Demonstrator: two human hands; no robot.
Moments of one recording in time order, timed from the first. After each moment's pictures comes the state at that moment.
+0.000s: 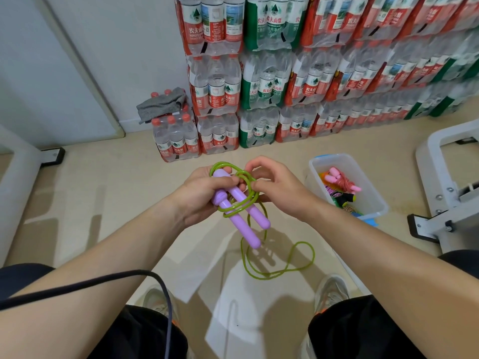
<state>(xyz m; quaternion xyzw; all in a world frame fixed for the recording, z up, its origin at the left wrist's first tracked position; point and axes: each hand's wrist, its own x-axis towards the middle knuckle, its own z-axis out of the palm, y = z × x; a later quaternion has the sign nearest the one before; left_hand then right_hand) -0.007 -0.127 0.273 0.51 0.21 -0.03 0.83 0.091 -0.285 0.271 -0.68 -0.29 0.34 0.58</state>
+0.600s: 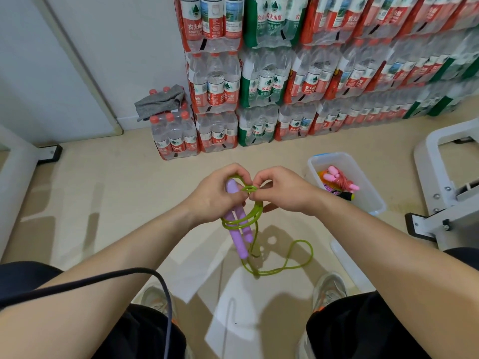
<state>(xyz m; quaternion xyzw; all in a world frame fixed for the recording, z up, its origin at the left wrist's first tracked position) -0.008 -0.140 0.266 0.84 0.11 0.02 0.54 0.106 -0.293 0.265 -0.78 -0.30 0.37 0.42</state>
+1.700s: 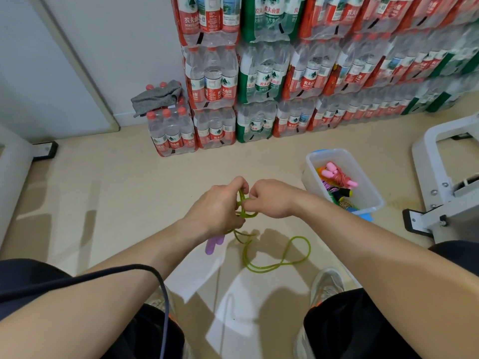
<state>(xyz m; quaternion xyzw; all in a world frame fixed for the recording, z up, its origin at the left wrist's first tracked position) -0.009 -0.154 0.233 0.95 0.12 -0.07 0.27 0.092 -0.280 0.264 -0.86 -0.35 0.35 0.13</state>
